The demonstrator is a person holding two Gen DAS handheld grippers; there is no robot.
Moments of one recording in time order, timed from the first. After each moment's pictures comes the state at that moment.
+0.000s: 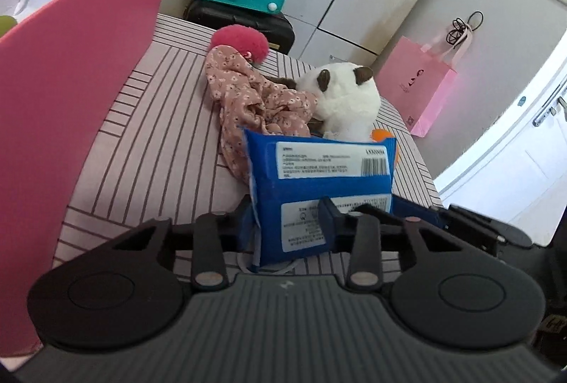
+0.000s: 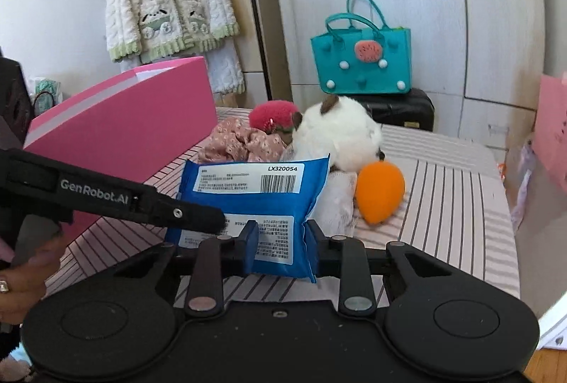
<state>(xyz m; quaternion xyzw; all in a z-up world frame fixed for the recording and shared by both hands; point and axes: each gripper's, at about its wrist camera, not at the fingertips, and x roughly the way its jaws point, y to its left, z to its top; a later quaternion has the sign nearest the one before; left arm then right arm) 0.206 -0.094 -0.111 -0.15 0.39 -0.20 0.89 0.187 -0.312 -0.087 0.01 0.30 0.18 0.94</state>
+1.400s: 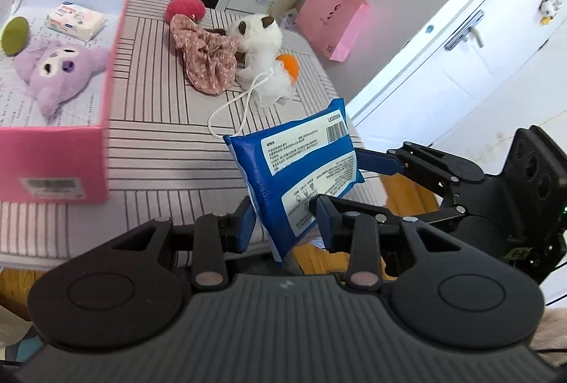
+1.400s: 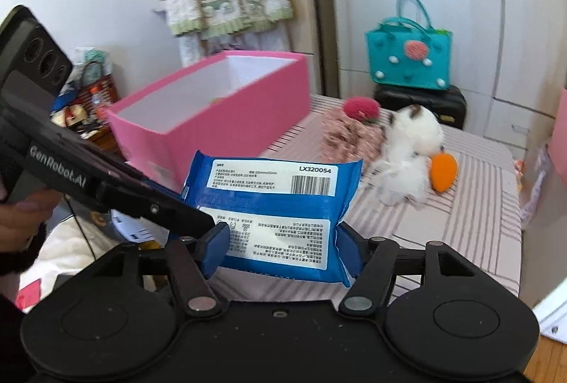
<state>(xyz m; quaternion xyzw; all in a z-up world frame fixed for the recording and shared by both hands) 0.102 -0.020 -0.033 -0.12 0.46 -0.34 0.81 0.077 -0.256 -0.013 -0.02 0.34 0.23 0.91</state>
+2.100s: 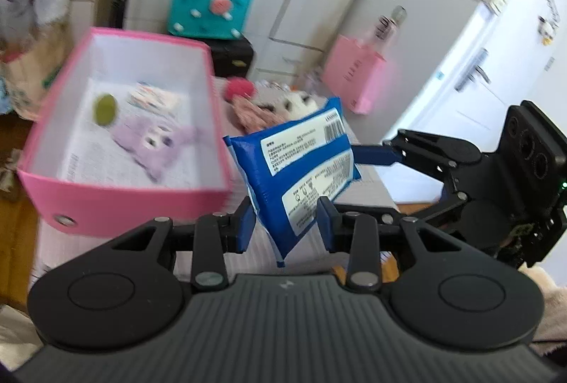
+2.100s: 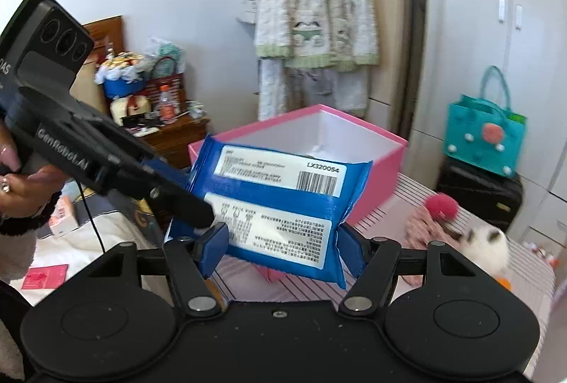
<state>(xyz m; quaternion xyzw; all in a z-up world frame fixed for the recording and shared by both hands) 0.083 0.064 0.036 -0.10 0.37 -0.28 0.88 0.089 -0.173 0.057 -0.09 0.28 0.34 0.89</state>
